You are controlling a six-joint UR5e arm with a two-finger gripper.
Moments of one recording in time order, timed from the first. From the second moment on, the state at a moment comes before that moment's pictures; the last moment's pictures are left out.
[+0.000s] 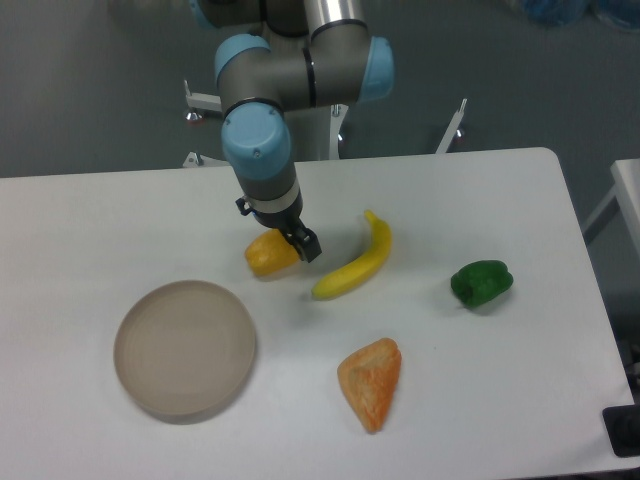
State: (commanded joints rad) arm 1.99 -1.87 -1.68 -1.25 1.68 1.00
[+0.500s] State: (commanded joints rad) arm 1.97 -1.90 -1.70 -1.22 1.68 1.00
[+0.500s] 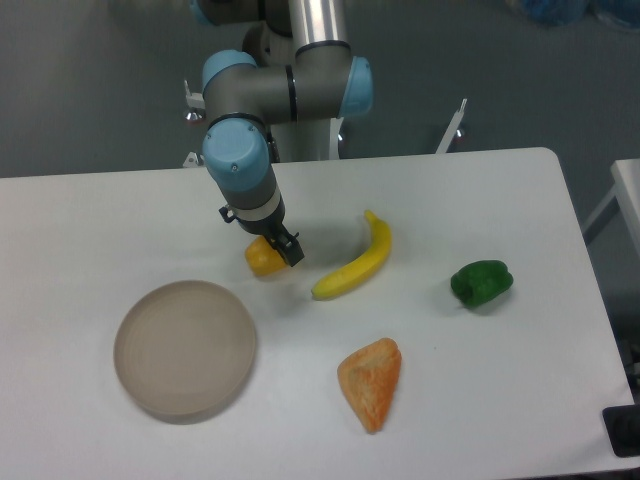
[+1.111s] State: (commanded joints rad) arm 1.97 -1.91 -1.73 -1.21 1.68 1.01
